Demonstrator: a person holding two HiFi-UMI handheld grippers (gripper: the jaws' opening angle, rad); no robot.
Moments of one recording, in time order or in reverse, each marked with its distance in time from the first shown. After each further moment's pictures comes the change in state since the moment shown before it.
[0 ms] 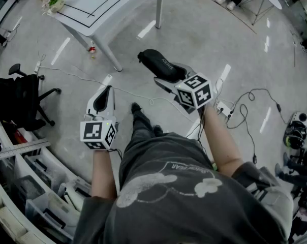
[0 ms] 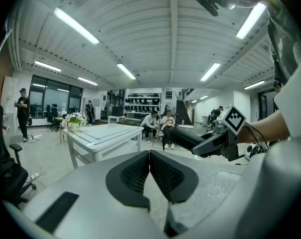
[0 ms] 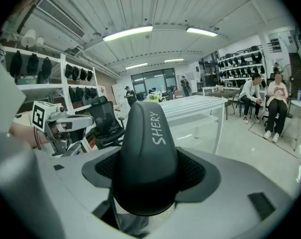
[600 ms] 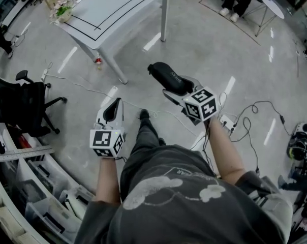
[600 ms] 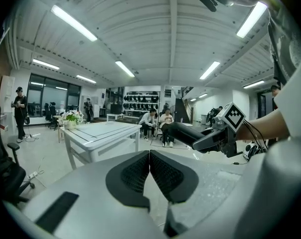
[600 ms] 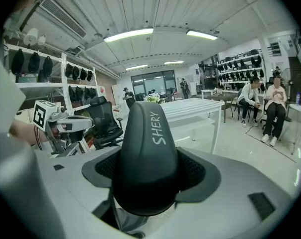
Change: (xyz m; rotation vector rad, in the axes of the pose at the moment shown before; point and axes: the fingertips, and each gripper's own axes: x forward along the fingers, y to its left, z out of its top) left arm 0.016 -0.016 -0.011 -0.004 0.032 -0.021; right arm -0.016 -0.025 -0.003 -0.019 -0.009 -0.022
